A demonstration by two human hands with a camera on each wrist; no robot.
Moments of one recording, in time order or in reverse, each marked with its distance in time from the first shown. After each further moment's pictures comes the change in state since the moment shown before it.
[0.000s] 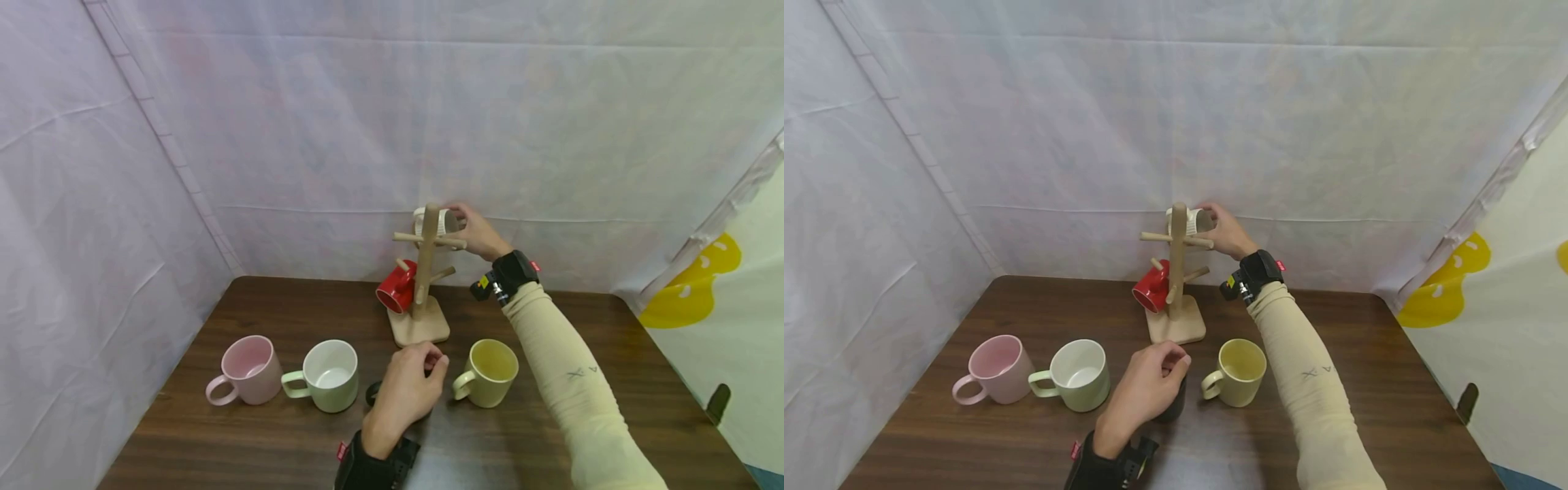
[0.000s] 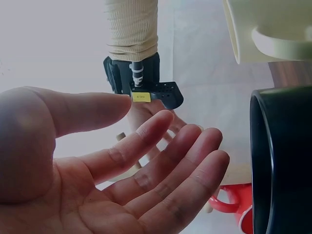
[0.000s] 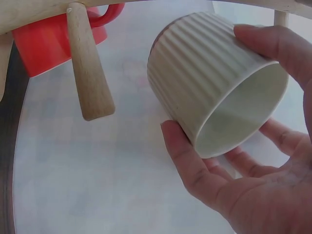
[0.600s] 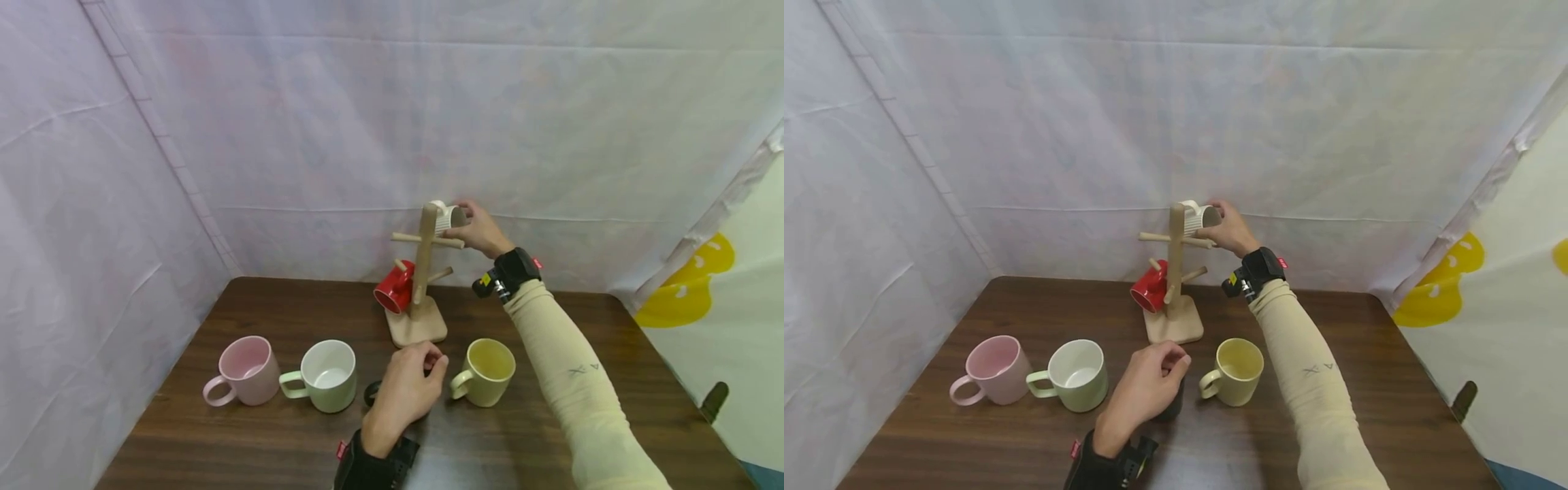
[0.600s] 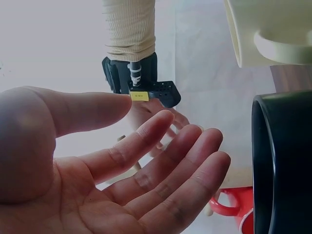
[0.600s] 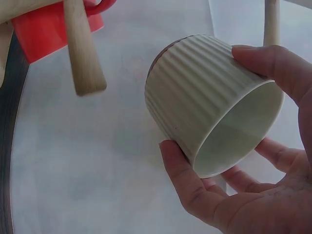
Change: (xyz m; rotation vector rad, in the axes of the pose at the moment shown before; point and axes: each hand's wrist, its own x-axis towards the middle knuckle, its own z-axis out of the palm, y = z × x) left_hand 0.002 0.003 0.006 -0.006 0.002 0.044; right_hand -0.003 0.007 -0.018 -0.039 0.110 0.110
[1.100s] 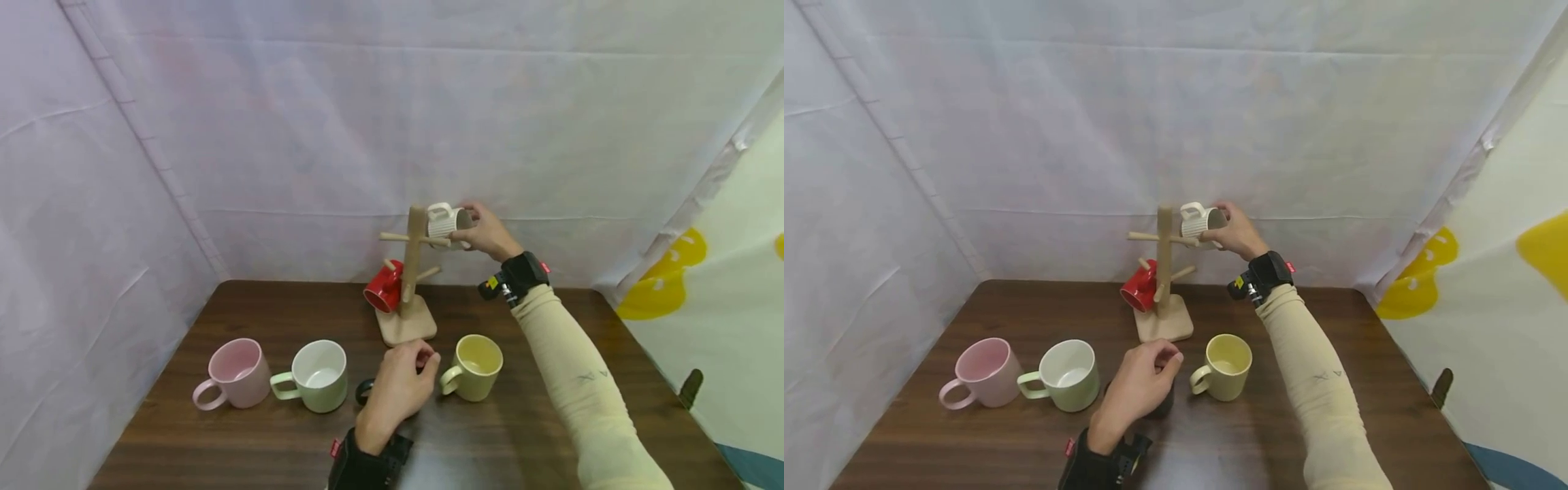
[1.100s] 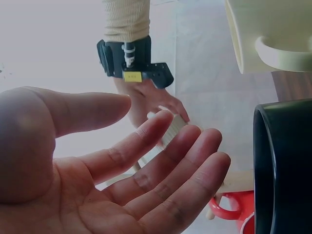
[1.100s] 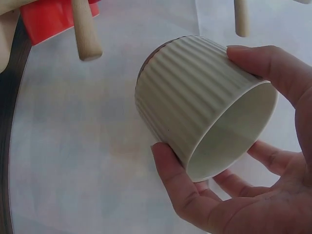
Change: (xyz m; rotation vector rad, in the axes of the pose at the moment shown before) left_hand 0.006 -0.002 0.004 -0.001 0.011 0.025; right_hand -0.023 0.008 -0.025 0.019 0.027 0.044
